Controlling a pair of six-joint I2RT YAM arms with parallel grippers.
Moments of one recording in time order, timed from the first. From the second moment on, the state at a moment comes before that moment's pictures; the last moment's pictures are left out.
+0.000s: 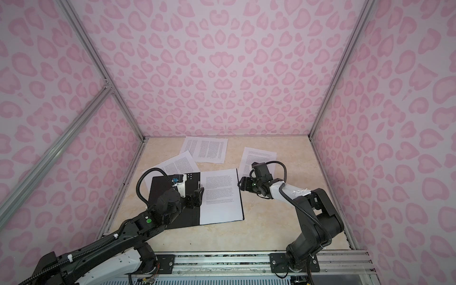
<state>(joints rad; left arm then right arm) -0.80 0.90 0.49 -0.04 -0.37 -0.45 0.37 1.61 0.81 -0.10 -0.28 0.56</state>
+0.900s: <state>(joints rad) -0.80 1.05 0.55 -0.03 -0.13 -0.43 0.22 2.08 1.44 -0.33 -0.27 0.54</state>
